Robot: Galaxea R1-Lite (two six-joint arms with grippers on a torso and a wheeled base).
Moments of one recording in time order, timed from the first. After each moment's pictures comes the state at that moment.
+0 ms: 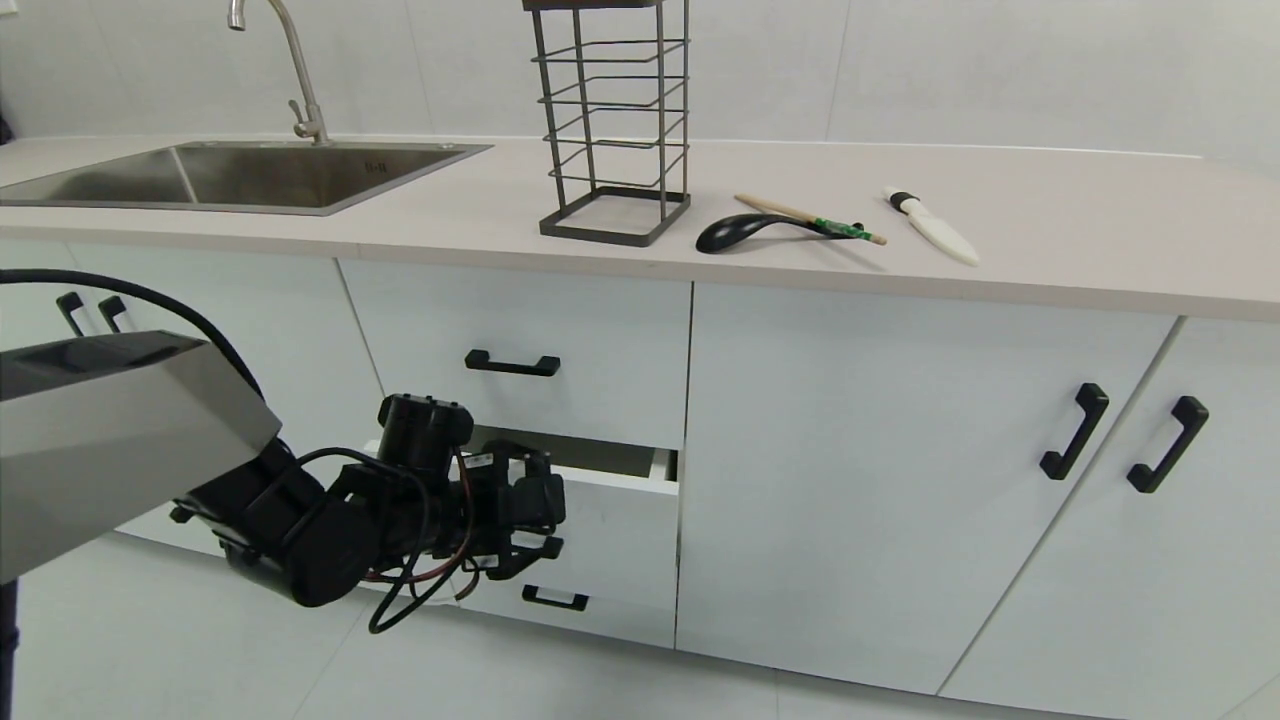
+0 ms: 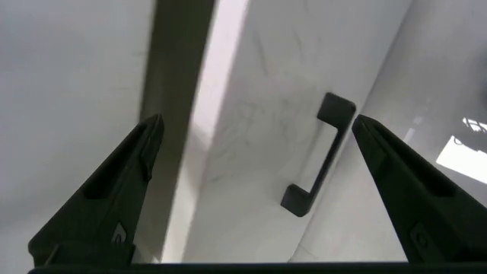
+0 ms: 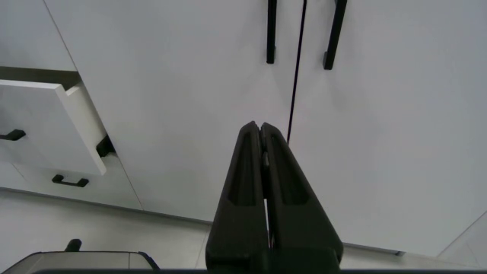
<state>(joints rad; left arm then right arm) -0.36 2.10 -0.75 -0.67 -0.21 1.19 0.00 0.01 0.00 0.01 0.02 0.01</state>
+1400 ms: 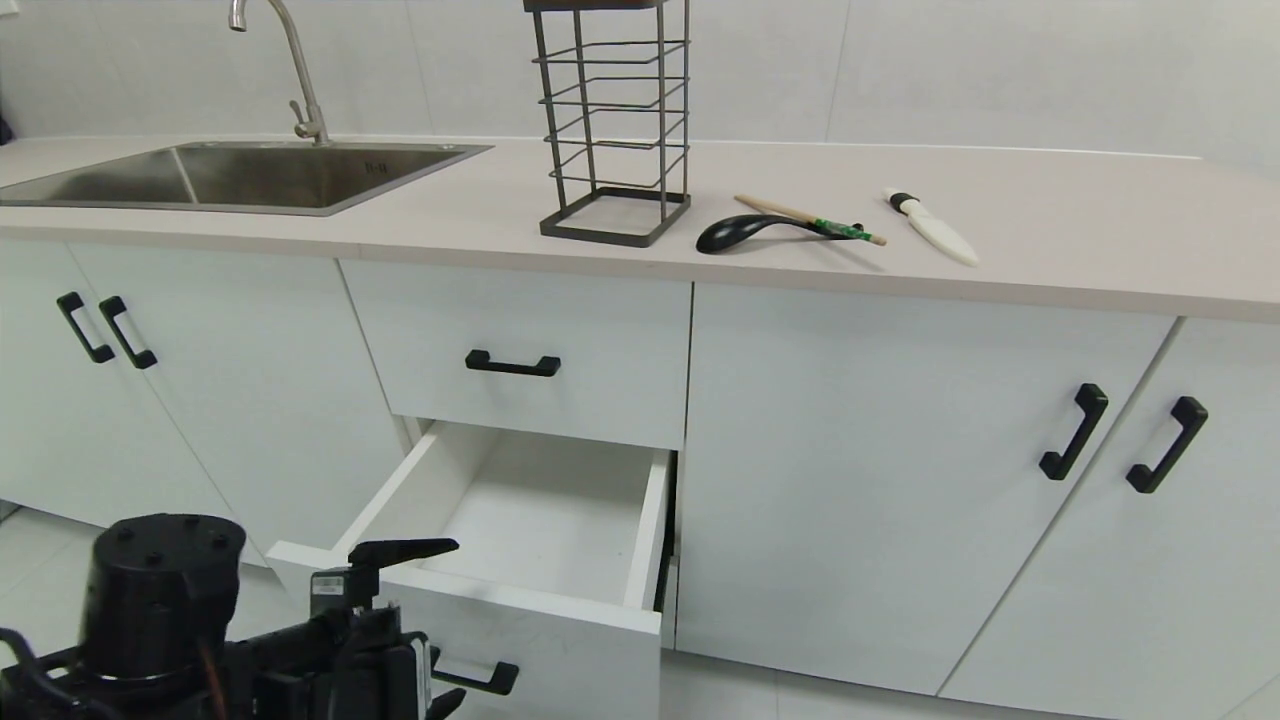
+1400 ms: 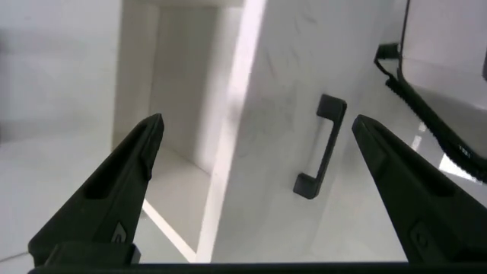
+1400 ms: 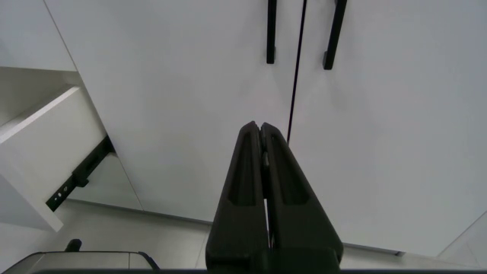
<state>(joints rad) -0.45 1.49 -0.14 -0.79 -0.24 1.07 0.00 0.01 0.00 0.01 0.02 0.01</state>
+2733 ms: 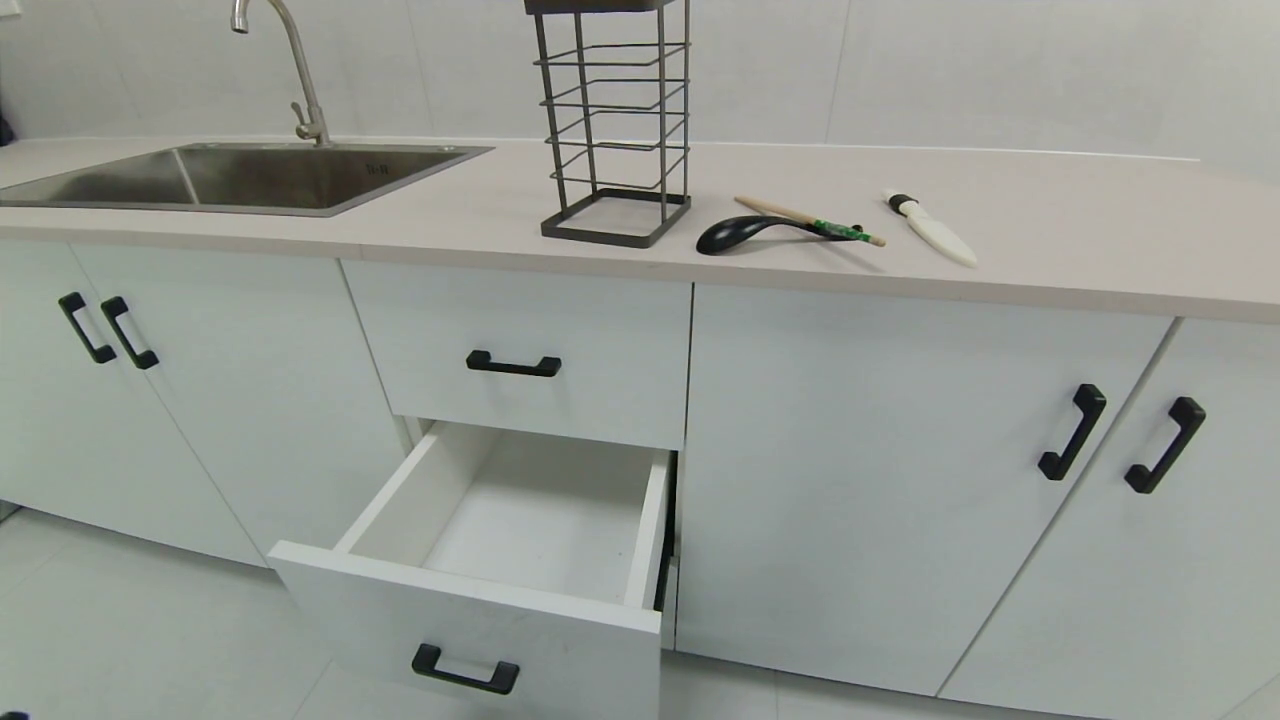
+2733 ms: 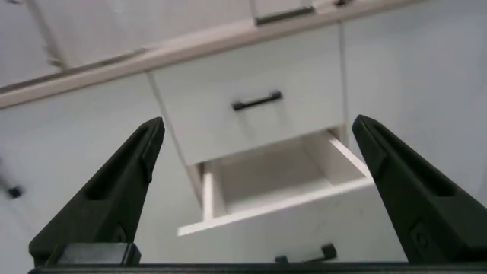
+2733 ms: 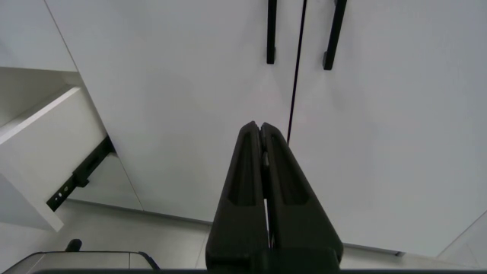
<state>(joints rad) -0.15 0.16 -0.07 -0.39 -0.10 0.17 0.00 0.01 0.00 0.01 0.02 0.01</state>
